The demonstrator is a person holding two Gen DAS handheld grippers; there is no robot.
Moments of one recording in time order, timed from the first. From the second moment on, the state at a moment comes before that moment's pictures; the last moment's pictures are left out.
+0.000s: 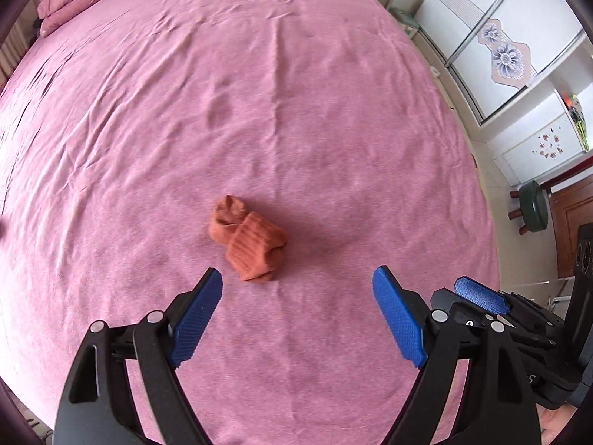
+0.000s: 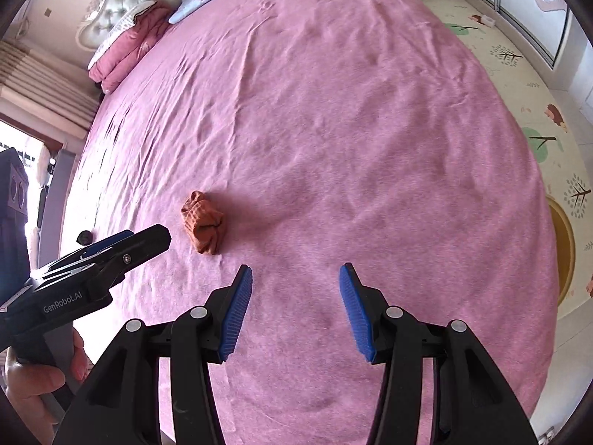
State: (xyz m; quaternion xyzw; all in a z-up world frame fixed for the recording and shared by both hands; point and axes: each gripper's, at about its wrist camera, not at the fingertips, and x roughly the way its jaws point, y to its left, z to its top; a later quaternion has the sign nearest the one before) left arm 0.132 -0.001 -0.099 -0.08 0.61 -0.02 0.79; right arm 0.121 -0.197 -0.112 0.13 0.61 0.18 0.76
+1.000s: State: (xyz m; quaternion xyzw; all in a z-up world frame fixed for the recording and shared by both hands) left arm 0.120 0.201 -0.148 -0.22 0.59 0.06 0.78; right arm 0.160 0.007 -0.156 0.01 0.61 0.23 0.76
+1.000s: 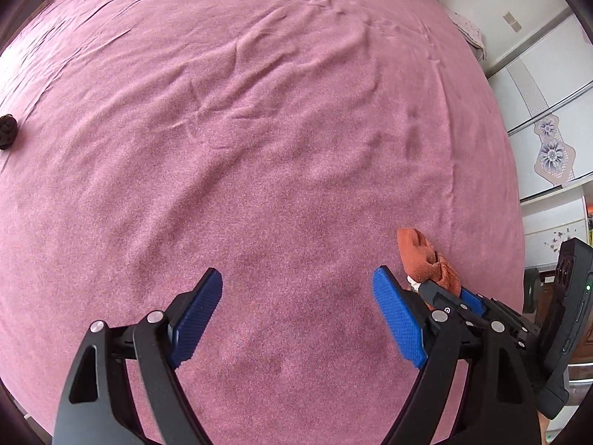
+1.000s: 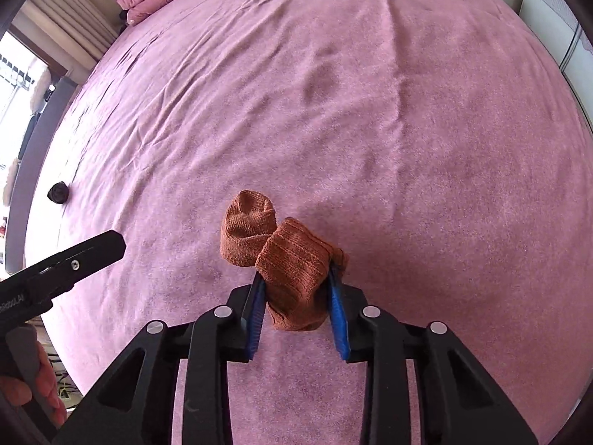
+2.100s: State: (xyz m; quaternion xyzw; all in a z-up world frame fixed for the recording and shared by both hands) left arm 0.073 0.595 -0.158 -0.29 0.51 0.27 0.76; right arm 0.139 0.384 -0.149 -0.03 0.61 0.39 0.69
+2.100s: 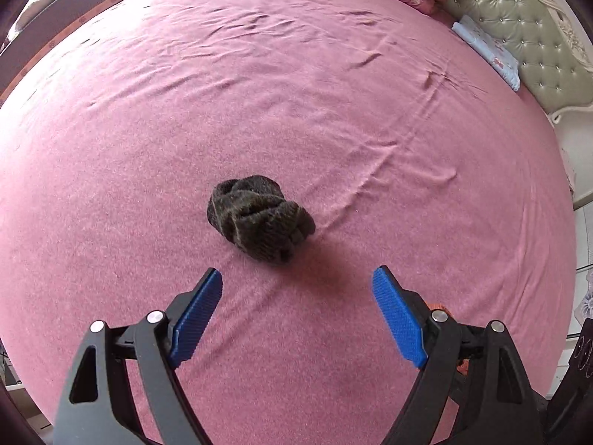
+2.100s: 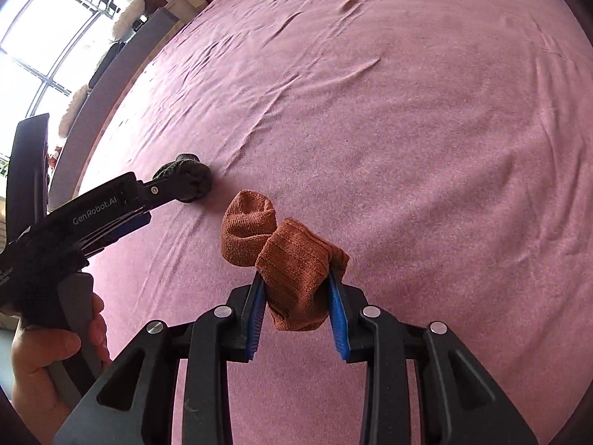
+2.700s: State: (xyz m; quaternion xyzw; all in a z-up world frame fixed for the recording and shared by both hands) left arm 0.098 0.624 -0.191 -0.27 0.52 0.27 0.77; right arm 0.155 0.386 -0.167 -0.02 0.62 0.37 0.69
